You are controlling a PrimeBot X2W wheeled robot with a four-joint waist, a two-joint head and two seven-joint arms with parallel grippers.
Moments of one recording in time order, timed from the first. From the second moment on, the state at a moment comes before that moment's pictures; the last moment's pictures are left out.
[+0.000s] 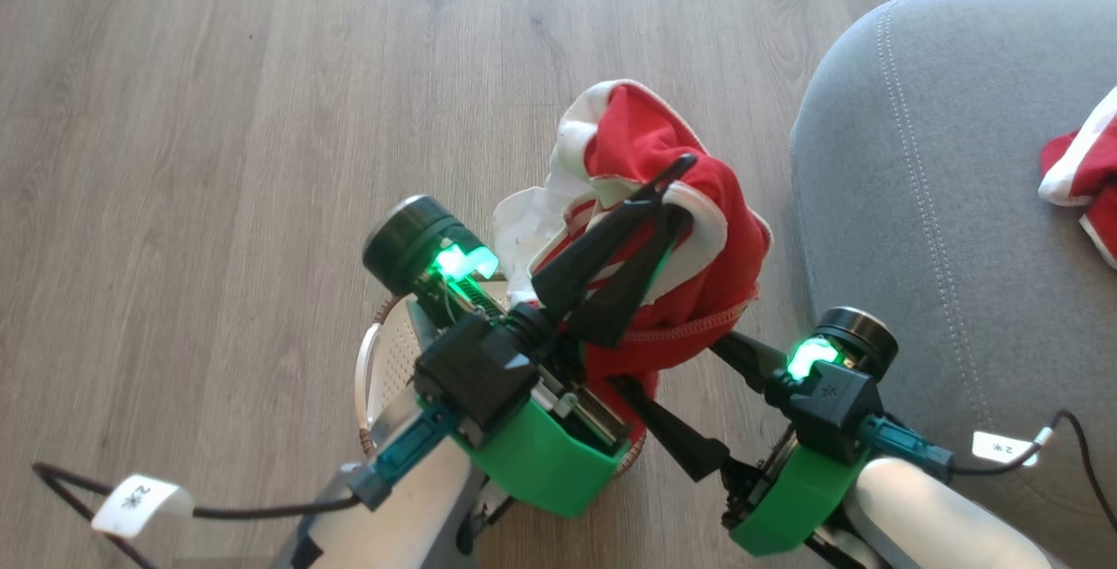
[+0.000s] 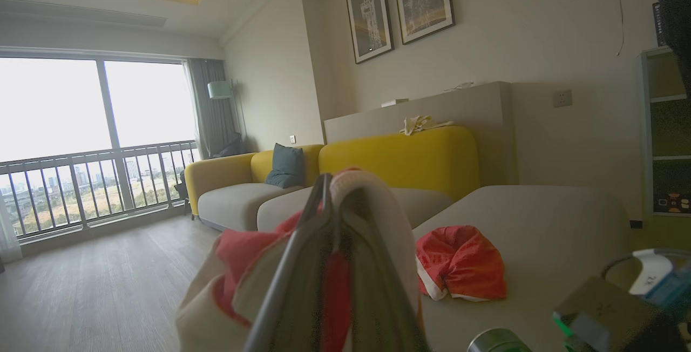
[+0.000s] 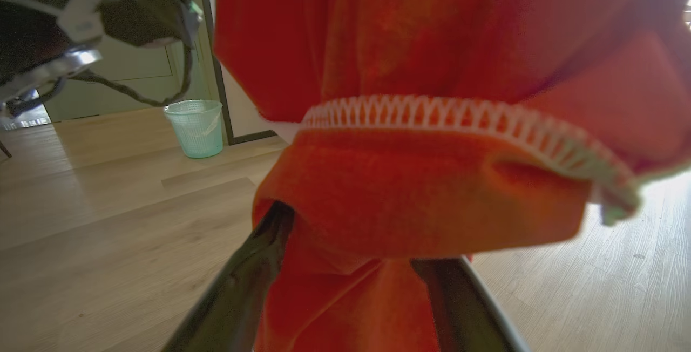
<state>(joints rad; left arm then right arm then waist) -0.37 0.04 -0.60 -0.19 -0.16 -0.08 -0.26 -0.30 -0.42 0.77 0.00 0.40 0.13 -0.26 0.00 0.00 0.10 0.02</state>
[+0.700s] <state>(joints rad) -0.37 0.05 -0.72 -0.16 -0.18 -0.07 -0.26 -0.32 -0.29 0.67 0.12 0.38 0.13 -0.26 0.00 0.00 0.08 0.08</state>
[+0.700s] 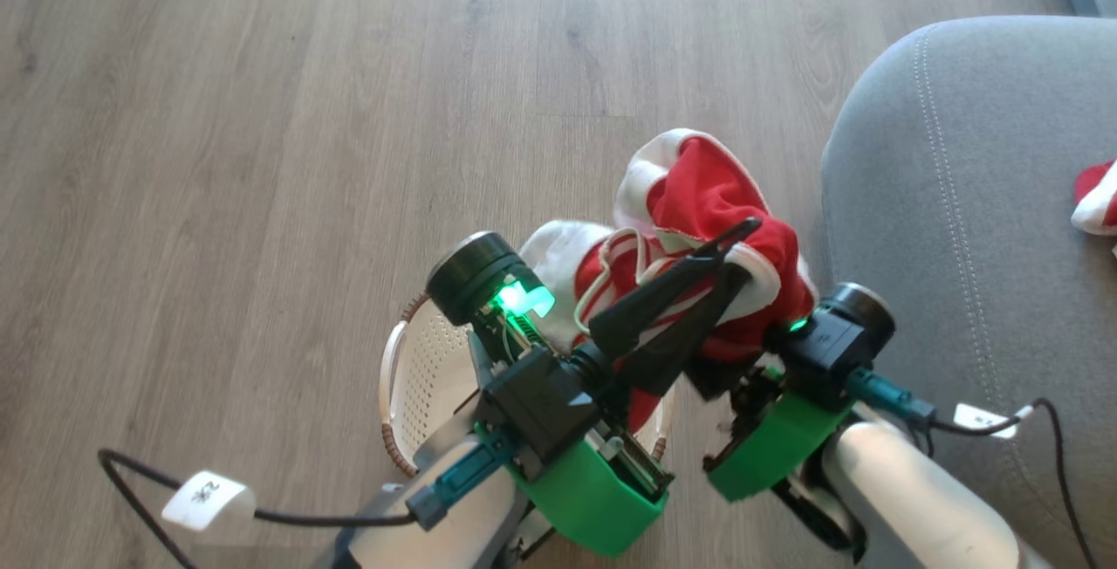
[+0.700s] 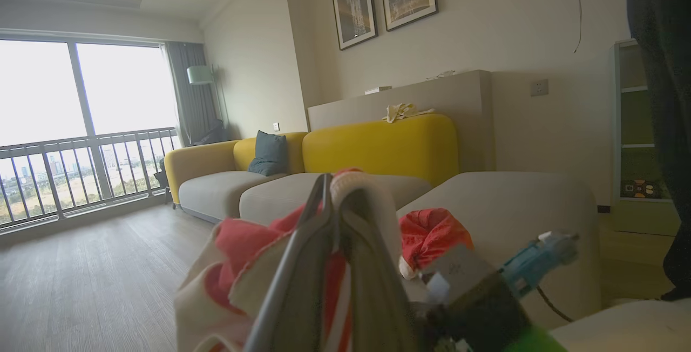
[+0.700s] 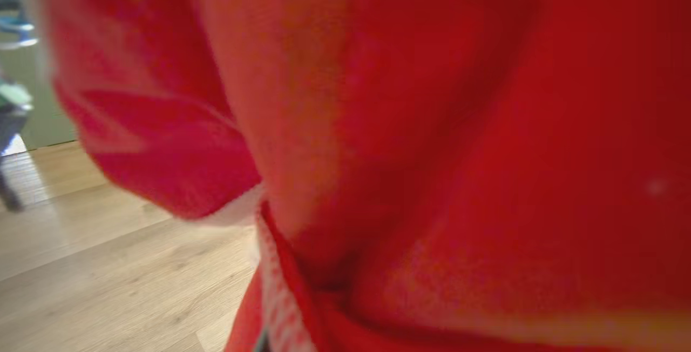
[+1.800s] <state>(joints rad) -0.28 0.05 -0.56 0.06 -0.12 -0.10 -0.26 -0.25 -0.22 0.38 0.06 0.34 0.13 -0.26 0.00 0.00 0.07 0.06</state>
